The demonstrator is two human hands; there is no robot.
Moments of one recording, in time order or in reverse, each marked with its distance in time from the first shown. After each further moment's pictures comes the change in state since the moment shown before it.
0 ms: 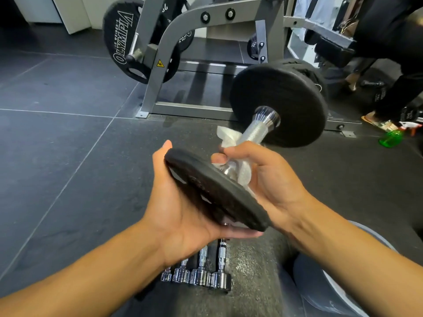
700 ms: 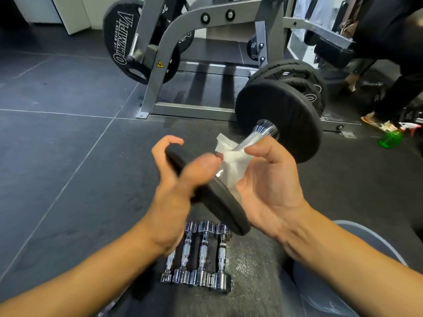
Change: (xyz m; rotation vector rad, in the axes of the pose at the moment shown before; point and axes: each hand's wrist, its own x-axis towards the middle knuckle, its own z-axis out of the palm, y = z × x) left_hand 0.000 -0.004 0.004 0.524 0.276 0.655; right_hand -0.004 0.005 0.007 0.172 -0.118 -0.024
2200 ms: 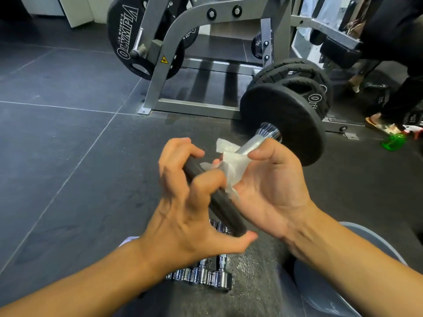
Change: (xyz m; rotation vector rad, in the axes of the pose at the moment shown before) left_hand -0.002 -0.026 -0.022 1.049 -0.022 0.968; right_hand 0.008 0.006 -0.004 0.059 -0.014 0.021
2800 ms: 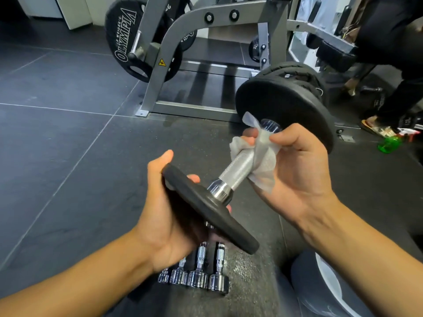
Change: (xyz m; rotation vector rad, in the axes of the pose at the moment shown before) left_hand 0.012 0.002 -0.012 -1.596 -0.020 -1.492; right_hand -0.007 -0.036 0.000 -0.022 0.009 -0.238
